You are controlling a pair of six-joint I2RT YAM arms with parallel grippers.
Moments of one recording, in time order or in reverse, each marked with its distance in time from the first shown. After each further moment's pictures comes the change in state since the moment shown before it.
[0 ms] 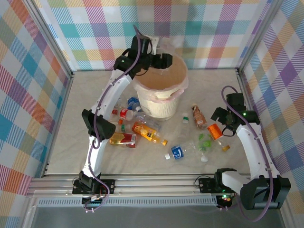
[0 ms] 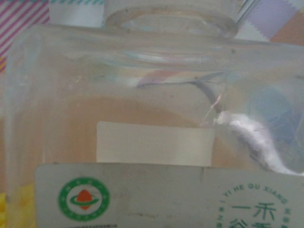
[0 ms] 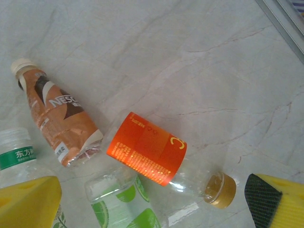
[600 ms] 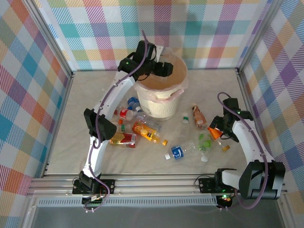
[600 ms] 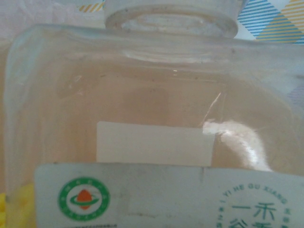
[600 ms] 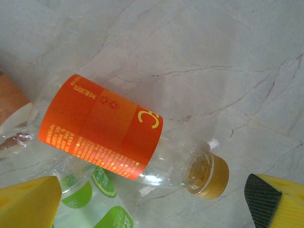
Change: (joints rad) left arm -0.024 0.000 -0.051 -0.071 -0.064 0.094; right arm -0.037 0.110 -0.129 0.018 -0.023 -0.003
